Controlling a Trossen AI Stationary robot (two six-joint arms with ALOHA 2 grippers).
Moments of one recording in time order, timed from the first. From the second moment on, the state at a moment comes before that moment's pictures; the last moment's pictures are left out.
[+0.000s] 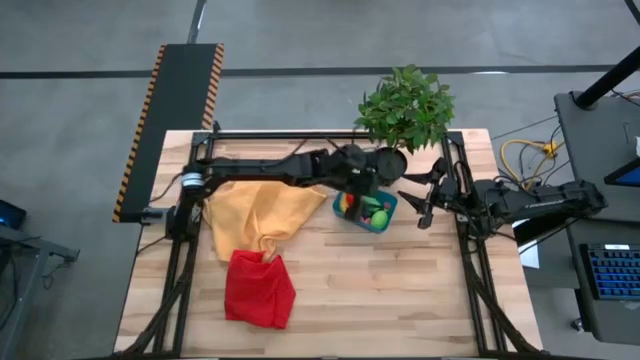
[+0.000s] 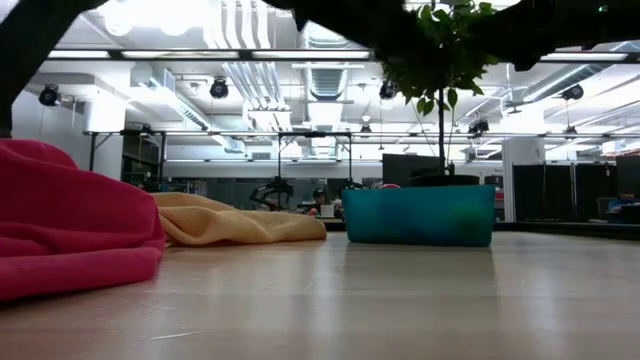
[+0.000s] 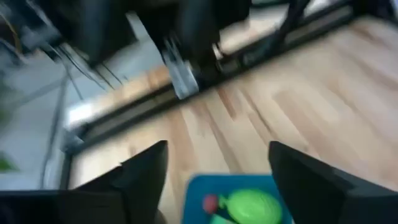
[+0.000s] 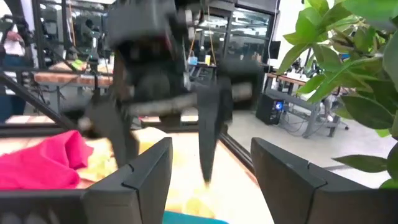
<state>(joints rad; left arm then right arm) 0.13 2.02 1.85 -0.29 0.20 0.50 0.10 0.48 0.31 0.24 0.41 -0.15</state>
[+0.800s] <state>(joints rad) 0.11 1.32 1.23 0.09 0.10 0.47 0.10 0.28 0.31 -0.06 -0.13 -0.10</state>
